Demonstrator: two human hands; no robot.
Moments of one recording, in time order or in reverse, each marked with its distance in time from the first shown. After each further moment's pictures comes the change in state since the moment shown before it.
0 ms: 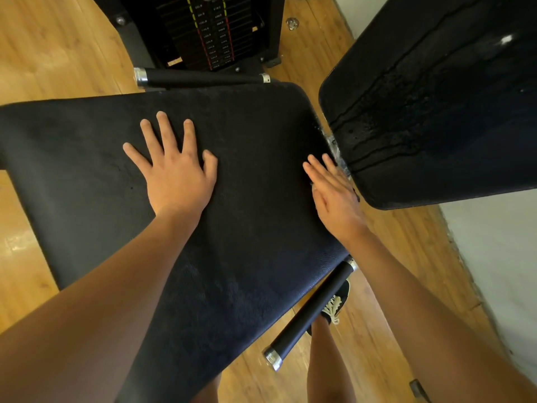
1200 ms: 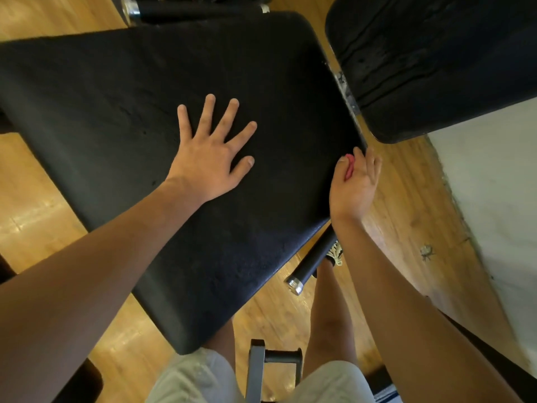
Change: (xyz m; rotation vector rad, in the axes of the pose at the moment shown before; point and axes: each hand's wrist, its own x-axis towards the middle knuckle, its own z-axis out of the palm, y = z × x) left_hand -0.048 -0.028 -0.002 0.074 -0.195 0.688; right_hand -0.077 -0.063 0.039 0.097 0.453 0.864
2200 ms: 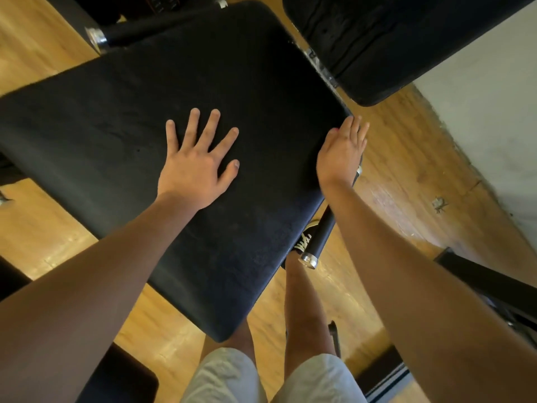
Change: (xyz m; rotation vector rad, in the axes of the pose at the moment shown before) left_hand -0.016 -0.013 0.002 0.020 0.029 0.117; right_hand 0.000 -0.017 0.004 -0.106 -0.060 0.069
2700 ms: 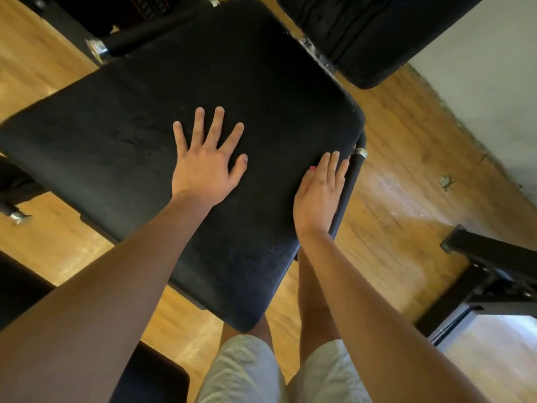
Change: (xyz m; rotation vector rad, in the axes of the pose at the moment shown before) left_hand 0.000 -0.003 0.001 0.014 -0.007 0.017; right_hand -0.125 -0.023 0.017 0.046 -0.003 0.109
